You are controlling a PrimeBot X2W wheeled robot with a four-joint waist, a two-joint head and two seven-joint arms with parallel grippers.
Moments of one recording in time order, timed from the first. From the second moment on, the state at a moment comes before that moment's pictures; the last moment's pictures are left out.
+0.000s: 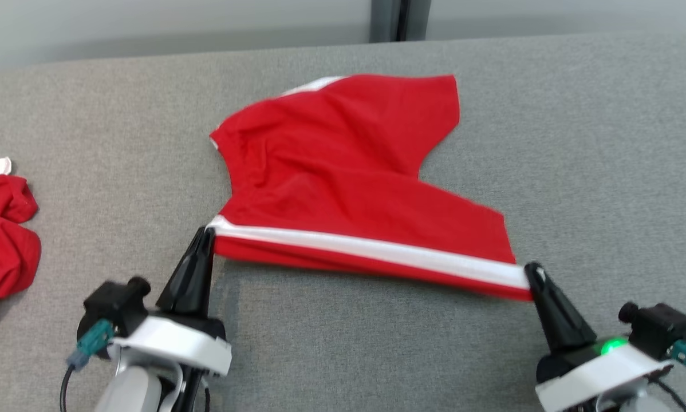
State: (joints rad) left arm -0.20 0.14 -0.21 0.29 -0.43 -0.07 -0.25; right arm -0.09 -0.23 0.29 0.17 0.61 0.13 -0.24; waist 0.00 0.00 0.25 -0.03
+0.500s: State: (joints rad) left arm 0.22 0.21 -0.18 -0.13 -0.46 0.08 -0.06; right arm 0.24 -0.14 0.18 -0.11 0.51 0.13 0.00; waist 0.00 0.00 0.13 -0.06
